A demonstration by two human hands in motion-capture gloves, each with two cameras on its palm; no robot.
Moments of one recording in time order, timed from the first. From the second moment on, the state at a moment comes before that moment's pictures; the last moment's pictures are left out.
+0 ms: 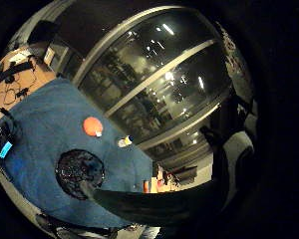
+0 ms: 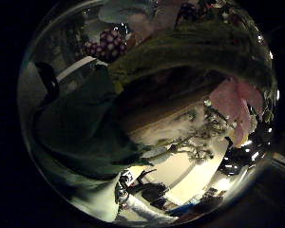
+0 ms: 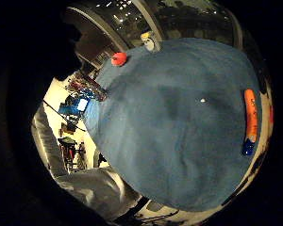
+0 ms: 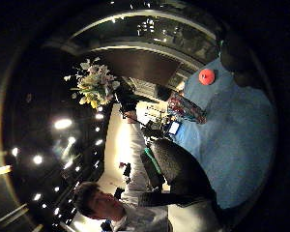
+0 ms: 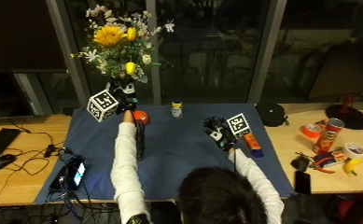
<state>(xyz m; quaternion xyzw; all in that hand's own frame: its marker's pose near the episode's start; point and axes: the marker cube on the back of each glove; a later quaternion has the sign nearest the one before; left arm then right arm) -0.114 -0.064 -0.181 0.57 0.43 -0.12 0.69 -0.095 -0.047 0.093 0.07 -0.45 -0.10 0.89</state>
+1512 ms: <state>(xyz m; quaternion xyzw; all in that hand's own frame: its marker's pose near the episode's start) -0.224 0.009 0.111 0.17 0.40 -0.07 0.90 -0.070 0.025 0.204 -0.01 -0.47 -0.06 0.88</state>
